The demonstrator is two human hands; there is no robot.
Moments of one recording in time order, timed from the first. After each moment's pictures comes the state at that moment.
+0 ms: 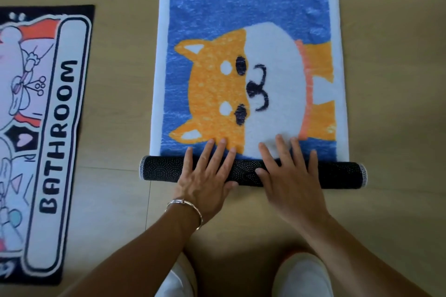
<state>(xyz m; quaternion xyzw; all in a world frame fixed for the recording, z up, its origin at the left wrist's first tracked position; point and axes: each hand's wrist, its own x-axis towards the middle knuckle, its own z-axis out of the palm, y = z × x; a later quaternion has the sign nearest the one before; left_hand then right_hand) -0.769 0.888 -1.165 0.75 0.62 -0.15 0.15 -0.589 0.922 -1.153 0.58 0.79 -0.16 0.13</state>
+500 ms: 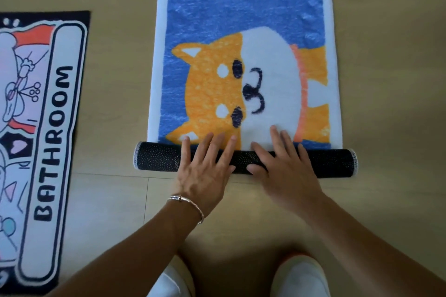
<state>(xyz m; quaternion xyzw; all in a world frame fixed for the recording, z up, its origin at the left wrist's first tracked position) -0.767 0.912 -1.151 0.74 0.64 -0.11 0.15 -0.588 0.950 -1.148 0.53 0.79 -0.25 0.19</state>
